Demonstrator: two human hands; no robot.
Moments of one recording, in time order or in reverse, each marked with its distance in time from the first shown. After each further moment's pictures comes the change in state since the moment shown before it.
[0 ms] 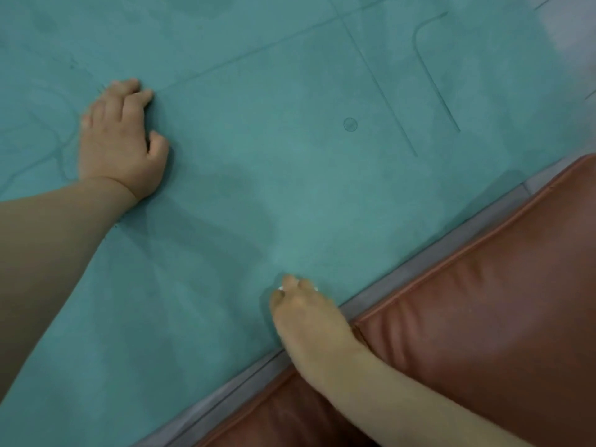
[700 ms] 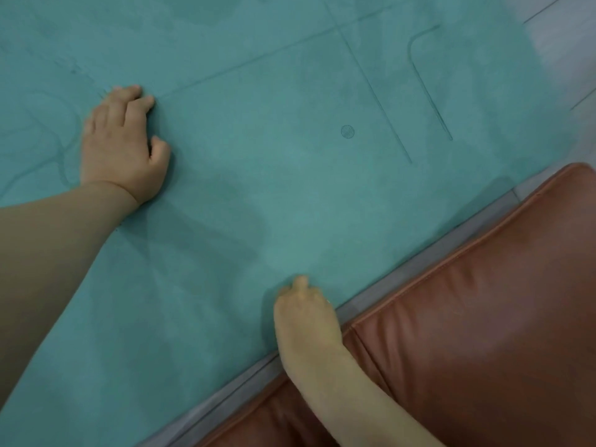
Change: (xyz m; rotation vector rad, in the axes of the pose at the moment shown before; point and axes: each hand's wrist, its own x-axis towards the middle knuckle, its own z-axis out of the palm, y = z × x) left_hand 0.002 -0.002 0.002 0.013 -0.032 0.003; right_hand -0.018 -0.036 0.032 -0.077 0.170 0.116
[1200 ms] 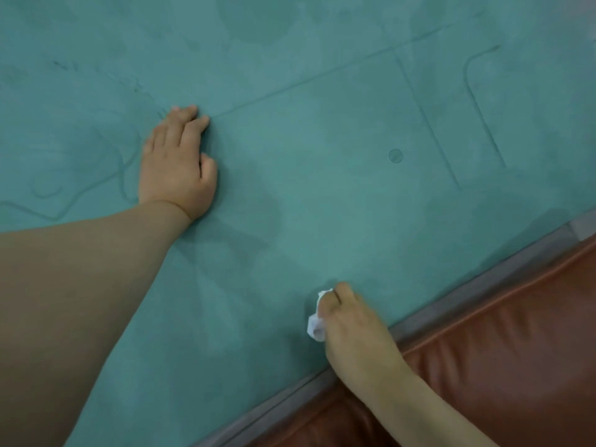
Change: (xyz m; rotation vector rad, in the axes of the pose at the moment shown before) left_hand 0.002 -0.002 -0.003 -0.025 -0.007 -0.019; right_hand 0.009 0.017 -0.025 0.138 0.070 -0.183
